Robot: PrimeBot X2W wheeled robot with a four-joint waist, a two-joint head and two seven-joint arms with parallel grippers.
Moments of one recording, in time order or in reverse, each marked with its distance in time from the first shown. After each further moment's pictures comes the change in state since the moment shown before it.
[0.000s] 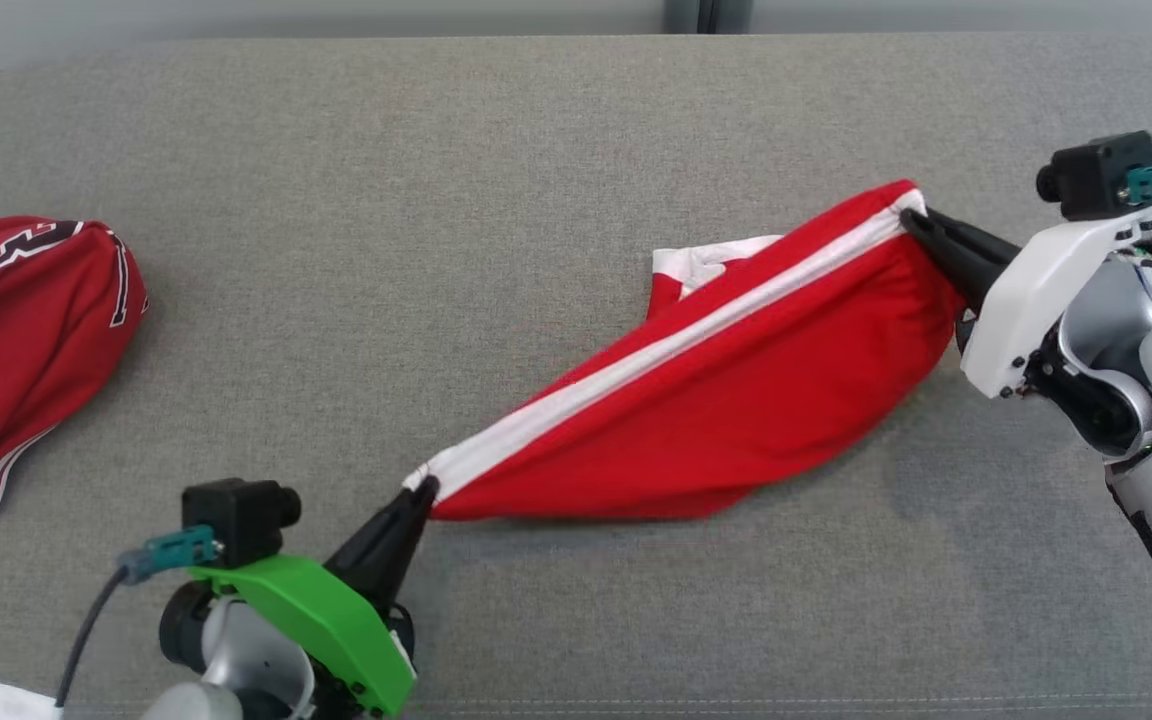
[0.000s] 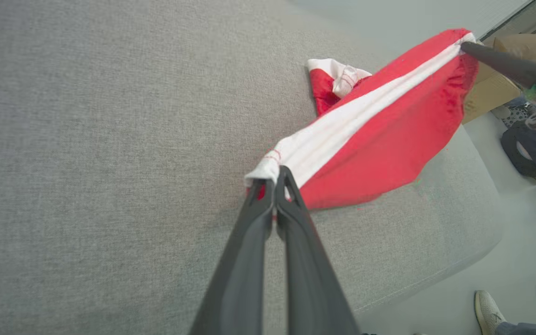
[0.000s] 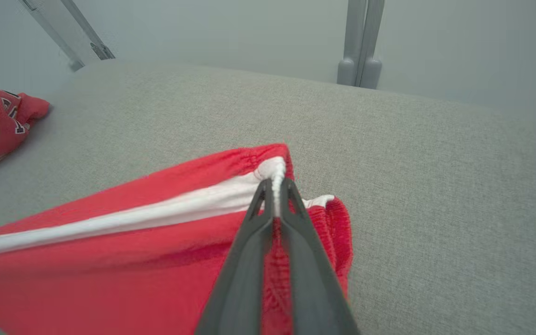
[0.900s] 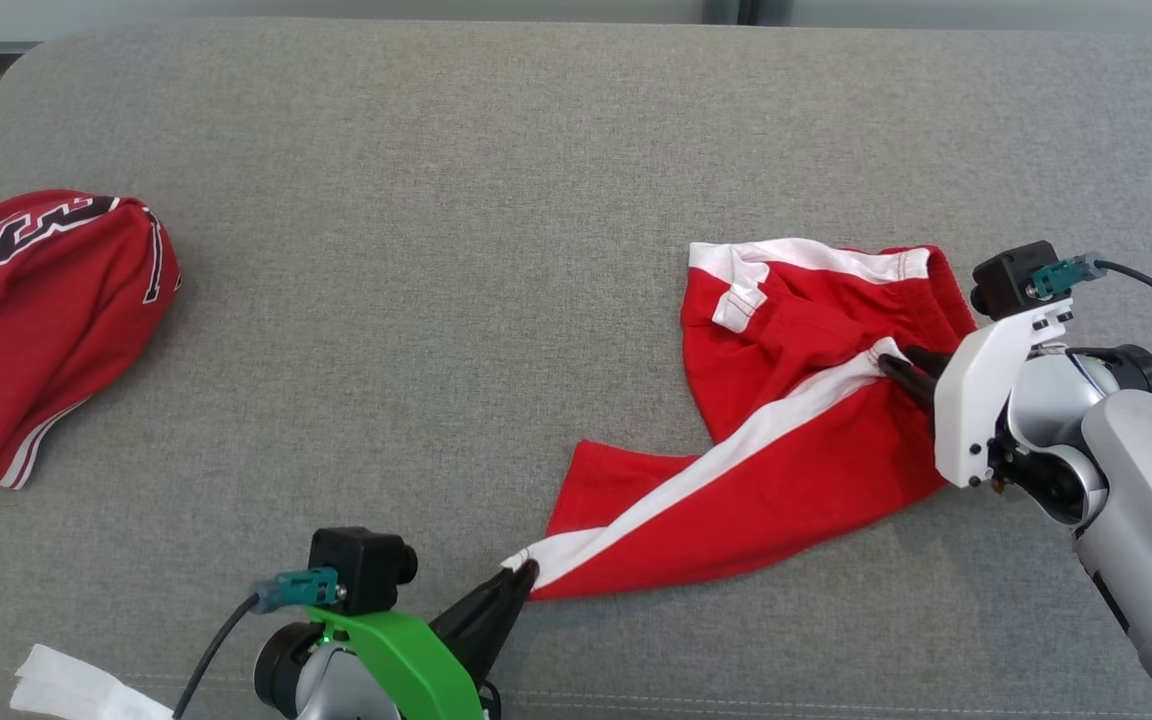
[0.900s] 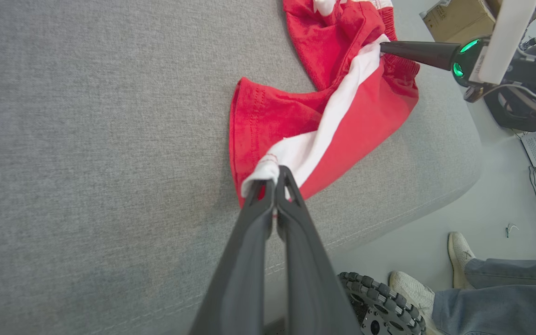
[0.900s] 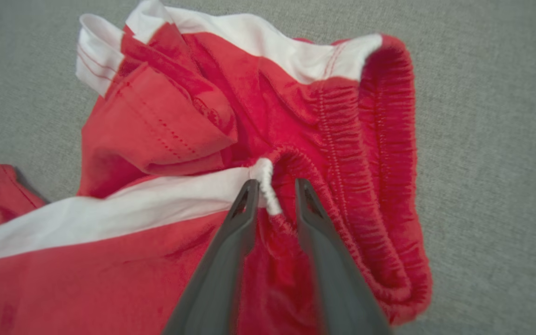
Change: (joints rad) left arm -0.002 0.008 -0.155 -0.001 -0.002 -0.007 0.041; right arm 0.045 0.040 0.049 0.171 -0.049 0.000 0.109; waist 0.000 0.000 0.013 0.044
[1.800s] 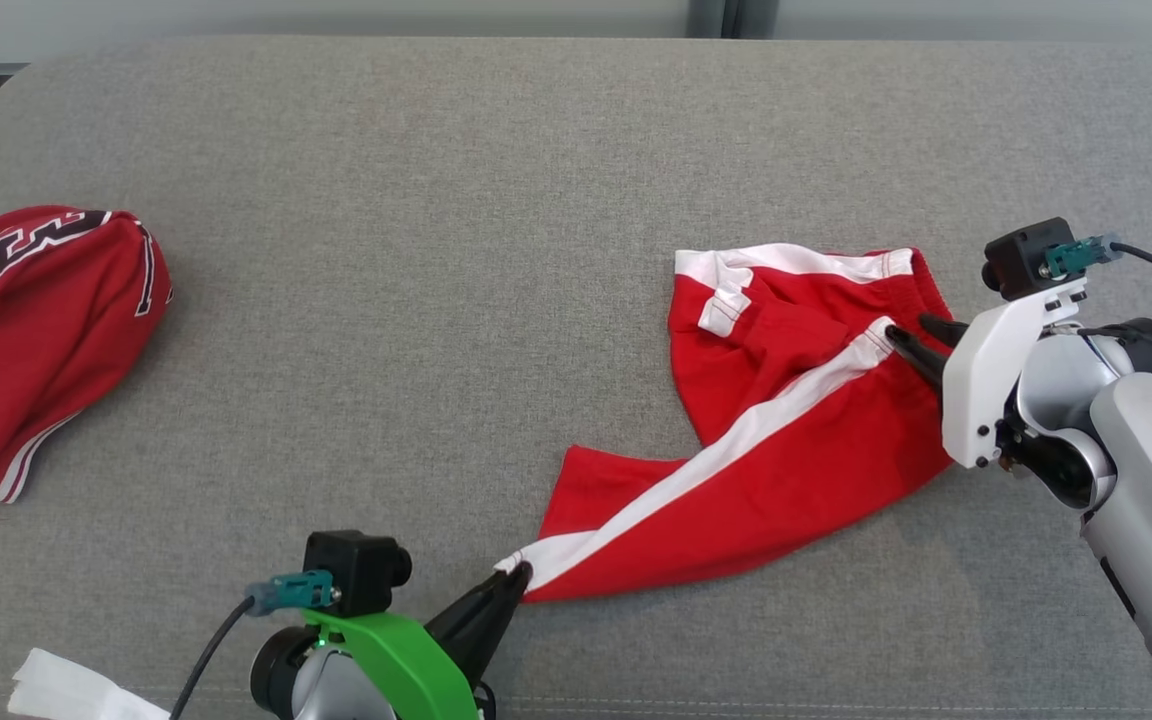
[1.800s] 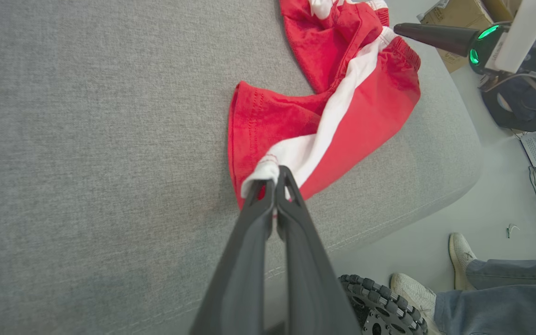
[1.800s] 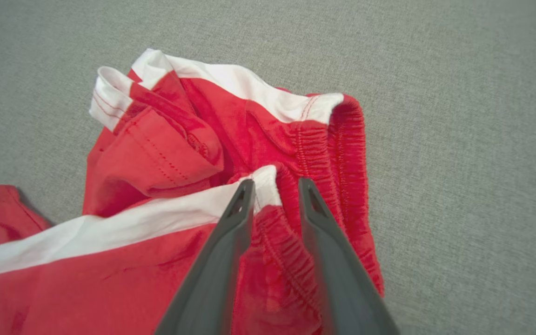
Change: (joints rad) left arm -0.001 0.002 -0.002 0.022 -0.010 -0.001 -0.019; right arm -0.018 -0.006 -0.014 -0.016 -0.039 0.000 -0.032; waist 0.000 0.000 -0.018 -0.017
